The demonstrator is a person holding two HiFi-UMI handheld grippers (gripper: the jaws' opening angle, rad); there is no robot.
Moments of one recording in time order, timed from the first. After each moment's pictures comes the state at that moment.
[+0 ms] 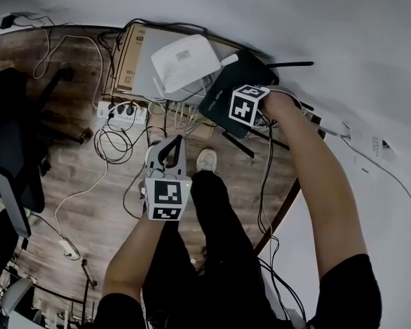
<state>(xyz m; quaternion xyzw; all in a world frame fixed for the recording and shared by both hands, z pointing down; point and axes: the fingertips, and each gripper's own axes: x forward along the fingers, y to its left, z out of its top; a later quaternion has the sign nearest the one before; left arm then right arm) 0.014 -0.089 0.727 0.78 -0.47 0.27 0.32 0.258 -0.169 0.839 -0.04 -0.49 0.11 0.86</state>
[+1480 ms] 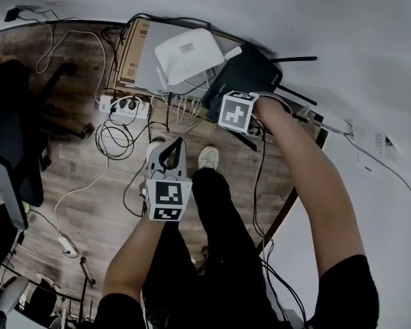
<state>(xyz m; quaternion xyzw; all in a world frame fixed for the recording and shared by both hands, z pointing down) 0.012 -0.058 0.733 0.77 -0.47 0.28 0.32 0.181 -0.101 0.831 -0.11 -0.59 0.17 0.78</state>
